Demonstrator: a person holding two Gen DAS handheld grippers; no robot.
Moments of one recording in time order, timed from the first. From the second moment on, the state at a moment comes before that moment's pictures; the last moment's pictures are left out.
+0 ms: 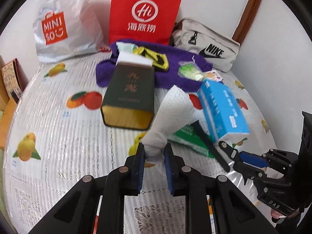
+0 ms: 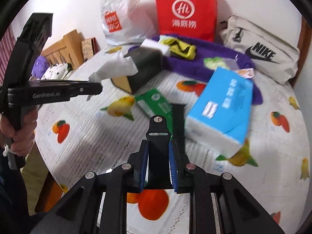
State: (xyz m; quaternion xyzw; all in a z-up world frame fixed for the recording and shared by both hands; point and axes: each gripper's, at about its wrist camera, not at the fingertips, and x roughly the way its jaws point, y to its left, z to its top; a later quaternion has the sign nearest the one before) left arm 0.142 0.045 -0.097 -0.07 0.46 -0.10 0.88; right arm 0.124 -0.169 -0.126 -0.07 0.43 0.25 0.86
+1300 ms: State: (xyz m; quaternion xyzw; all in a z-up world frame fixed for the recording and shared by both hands) left arm 0.298 0.041 -0.057 -0.04 0.46 -0.06 0.89; right arm 0.318 -0.219 -0.076 -0.03 0.40 0.16 0.90
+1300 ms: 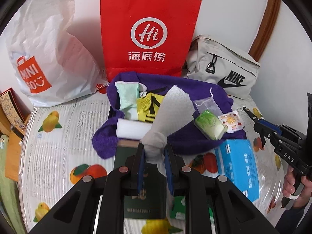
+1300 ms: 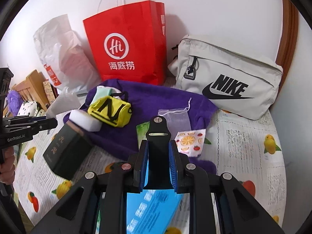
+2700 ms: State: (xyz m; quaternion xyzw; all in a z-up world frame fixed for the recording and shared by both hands) left arm 0.402 -0.020 -0.126 -0.03 0.56 -0.11 0.82; right arm 0.435 -0.219 -0.147 -0.02 0.48 0.17 0.86
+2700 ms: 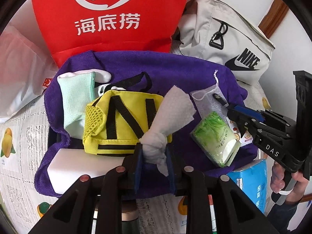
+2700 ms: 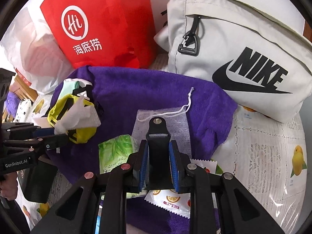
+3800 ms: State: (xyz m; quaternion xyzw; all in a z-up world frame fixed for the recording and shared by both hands) left arm 0.246 0.001 -0.058 -0.01 0.50 -0.07 0.86; right arm 0.229 -0.222 -0.080 -0.01 0.43 0.19 0.88
